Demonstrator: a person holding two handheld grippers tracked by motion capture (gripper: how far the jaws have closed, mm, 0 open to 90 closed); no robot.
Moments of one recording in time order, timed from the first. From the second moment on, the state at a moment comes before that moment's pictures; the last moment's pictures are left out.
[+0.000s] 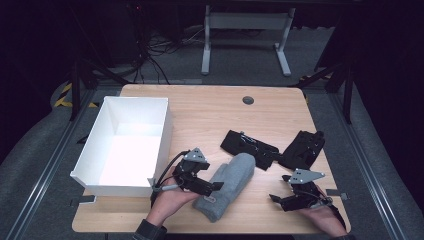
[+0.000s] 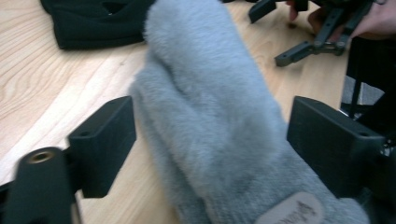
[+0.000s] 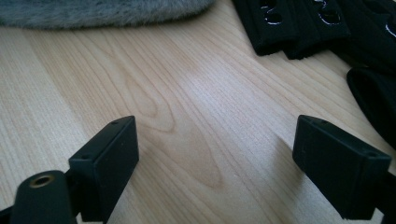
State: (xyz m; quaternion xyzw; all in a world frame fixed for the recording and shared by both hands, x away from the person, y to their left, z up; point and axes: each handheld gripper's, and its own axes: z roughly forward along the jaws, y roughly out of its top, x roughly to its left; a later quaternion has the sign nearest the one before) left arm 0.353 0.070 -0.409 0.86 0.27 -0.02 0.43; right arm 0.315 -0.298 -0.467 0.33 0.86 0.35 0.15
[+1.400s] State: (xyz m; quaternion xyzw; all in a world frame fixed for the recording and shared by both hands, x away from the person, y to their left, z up) left arm 0.371 0.031 -0.455 0.89 0.27 -0.14 0.34; right arm 0.314 -0.301 -0.471 0.33 0.86 0.37 0.15
